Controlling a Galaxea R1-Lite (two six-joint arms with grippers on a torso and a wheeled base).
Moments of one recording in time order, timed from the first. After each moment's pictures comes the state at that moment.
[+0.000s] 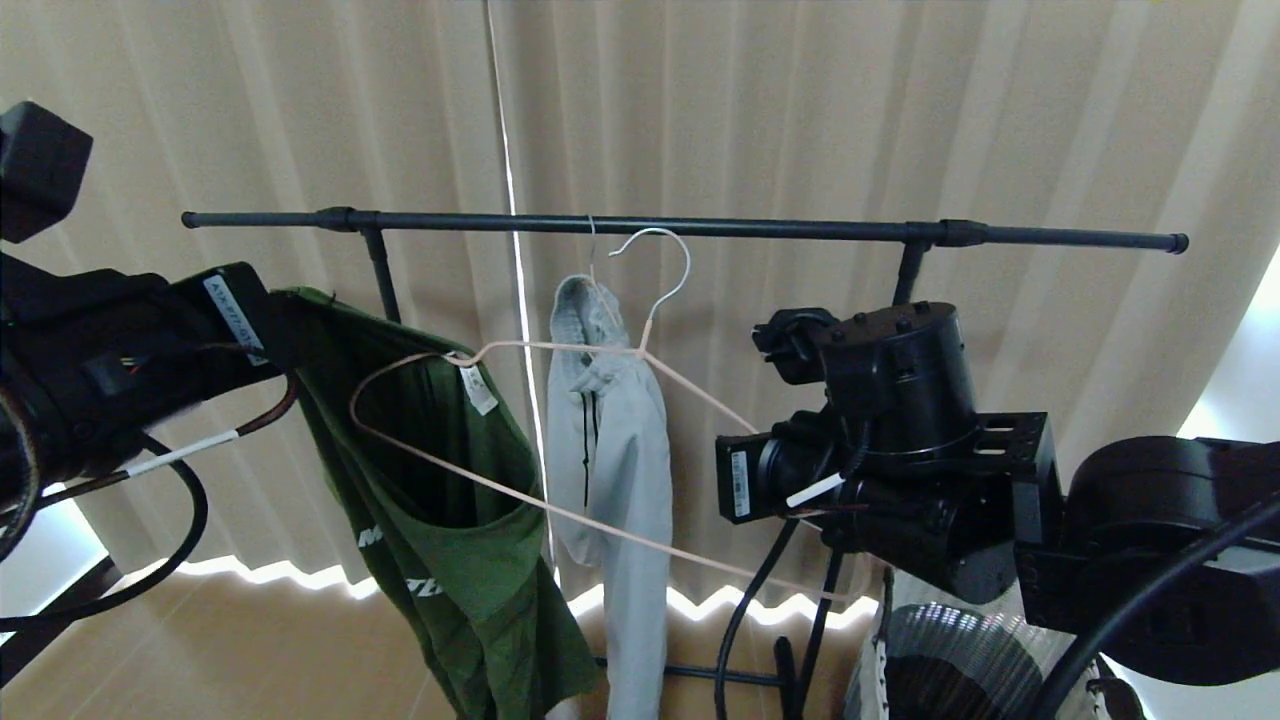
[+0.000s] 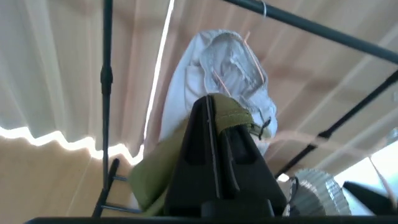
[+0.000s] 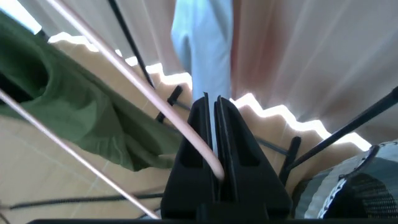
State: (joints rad) left arm -0.45 1.26 -0.86 -0.24 0.35 -0.33; right arm 0.81 1.79 -1.04 -0.26 -0.38 0.36
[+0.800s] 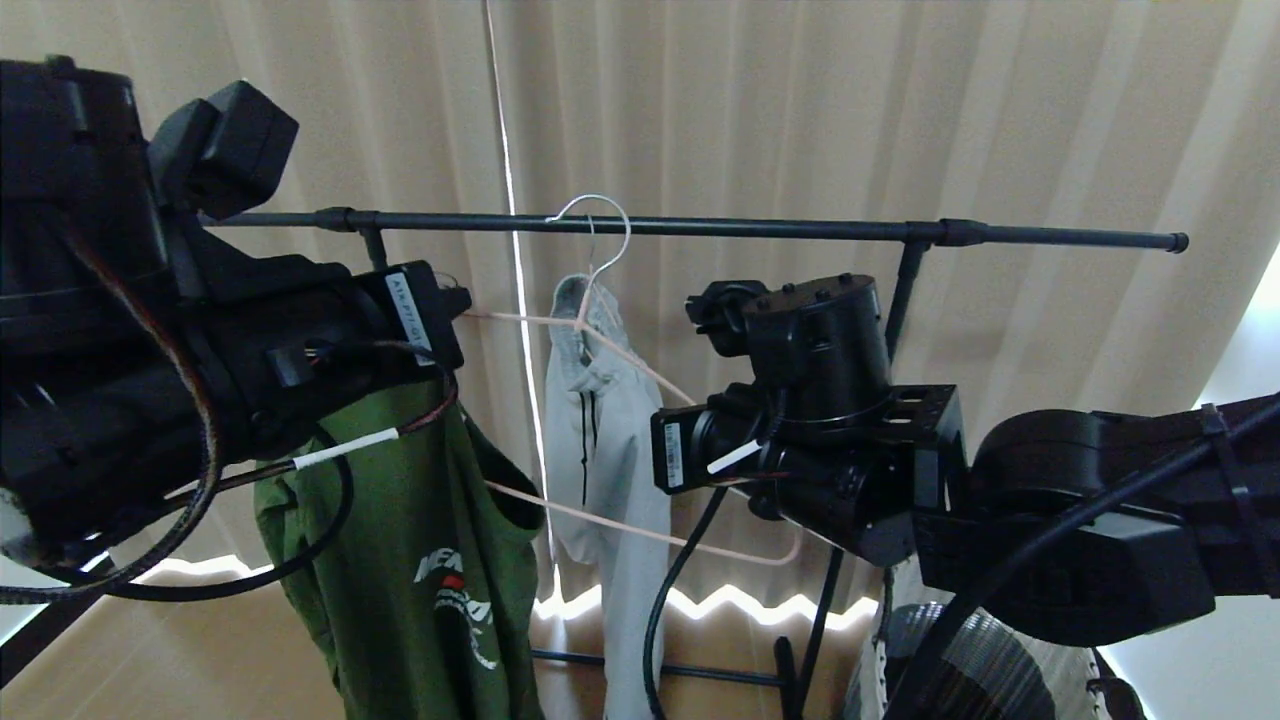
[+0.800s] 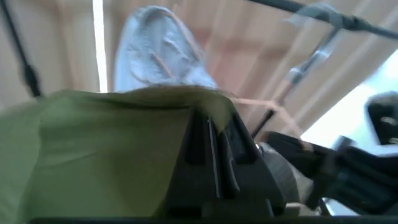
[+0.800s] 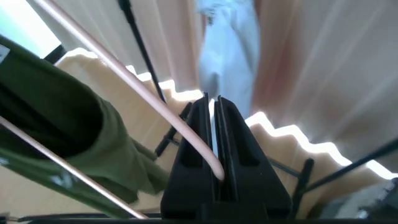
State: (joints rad) left arm -0.67 1.41 -0.99 -0.24 0.35 -0.33; right arm 0.85 1.90 -1.21 -0.27 -0.37 0.34
